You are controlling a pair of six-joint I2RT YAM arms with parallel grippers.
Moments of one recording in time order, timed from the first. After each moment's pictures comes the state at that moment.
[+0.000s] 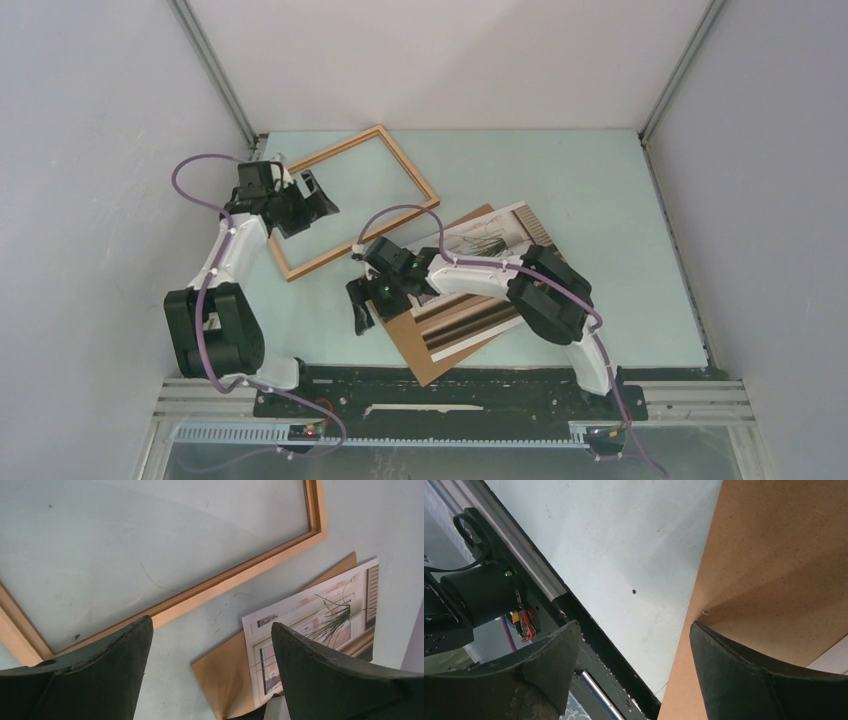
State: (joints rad) left arm 0.13 1.46 1.10 -0.47 0.33 -0.38; right arm 1.07 2.11 1.52 -0.37 -0.36 0.57
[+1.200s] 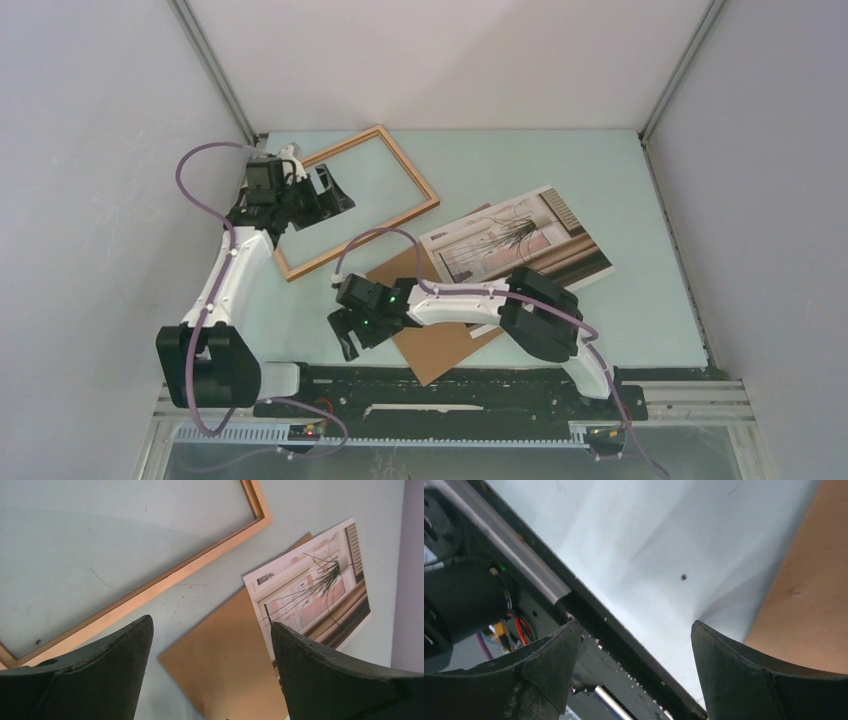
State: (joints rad) left arm 0.02 1.31 1.09 -0.48 0.34 -0.38; right arm 1.26 2.12 1.56 -0.44 -0.11 0.63
